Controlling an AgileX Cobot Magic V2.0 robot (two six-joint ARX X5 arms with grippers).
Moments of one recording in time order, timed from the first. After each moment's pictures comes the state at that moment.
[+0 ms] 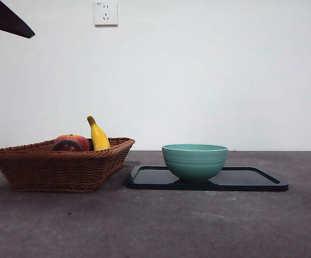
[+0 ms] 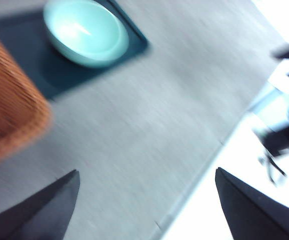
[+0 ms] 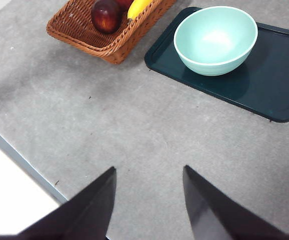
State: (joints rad) left arm -0.35 0.97 1.01 -0.87 0.65 0.07; right arm 0.54 0.56 0.77 -0.84 -0.23 0.19
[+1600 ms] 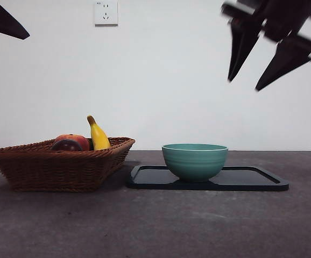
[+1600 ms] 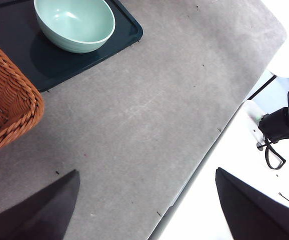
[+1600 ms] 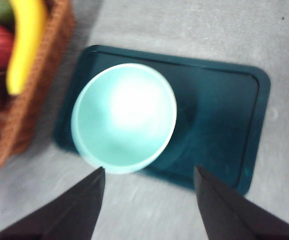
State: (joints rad) left arm -0.35 0.97 1.01 -0.90 0.66 0.11; right arm 0.33 1.47 1.27 -0.69 -0.18 0.27
